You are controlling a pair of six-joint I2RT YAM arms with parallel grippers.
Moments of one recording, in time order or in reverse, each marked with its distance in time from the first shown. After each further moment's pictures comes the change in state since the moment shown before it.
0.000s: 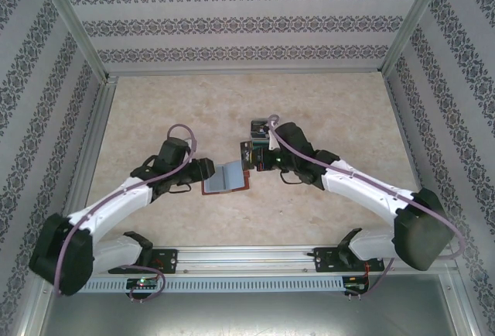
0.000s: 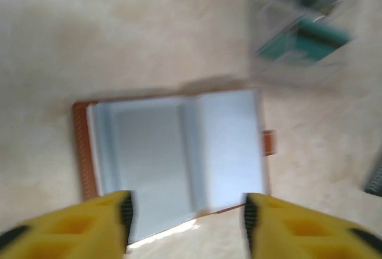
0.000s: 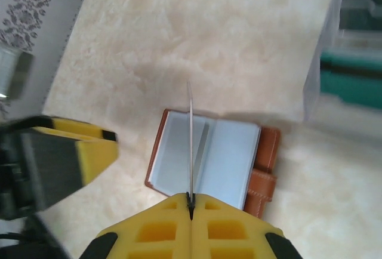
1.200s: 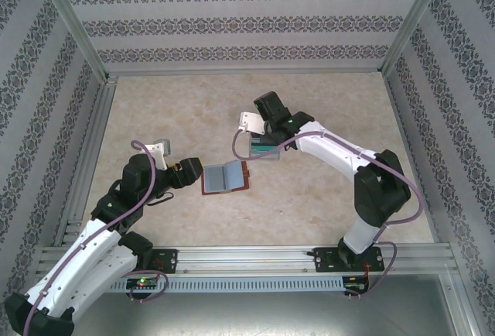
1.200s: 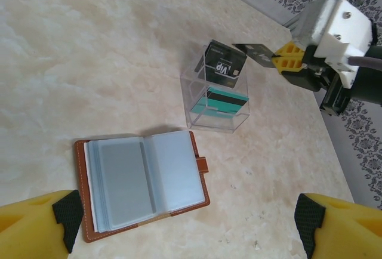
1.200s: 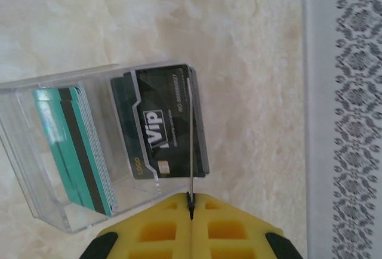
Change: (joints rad) left arm 0.000 -0.498 -0.058 -0.135 -0.087 -0.010; right arm -0.089 0.404 0.453 -0.290 0.436 -1.482
